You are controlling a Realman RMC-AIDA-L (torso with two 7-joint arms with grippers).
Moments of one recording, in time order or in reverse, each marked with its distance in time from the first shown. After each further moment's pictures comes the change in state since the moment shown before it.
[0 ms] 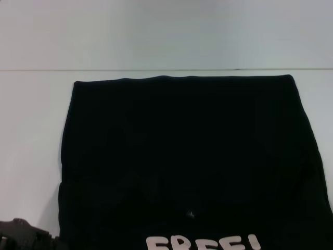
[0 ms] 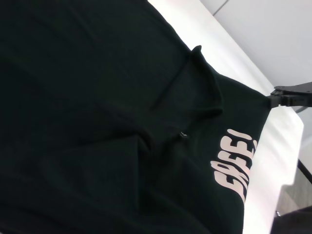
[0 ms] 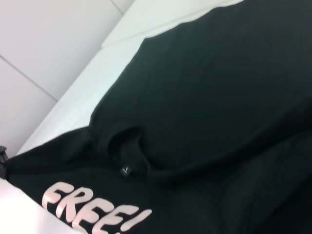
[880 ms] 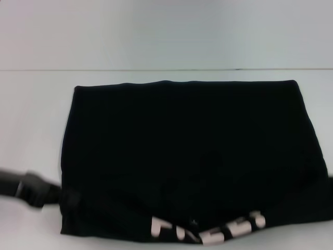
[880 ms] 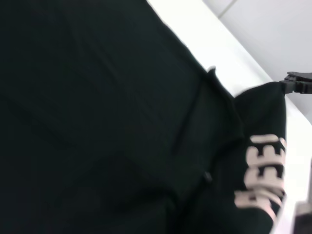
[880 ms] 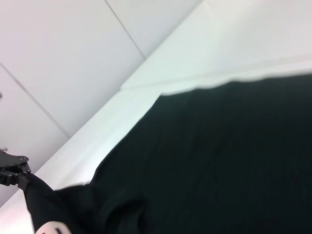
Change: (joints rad) left arm -0.161 0.047 -0.035 -0.060 0.038 -0.054 -0.063; right arm 0.138 0.000 0.180 -0.001 -0.038 -0.037 -0.063
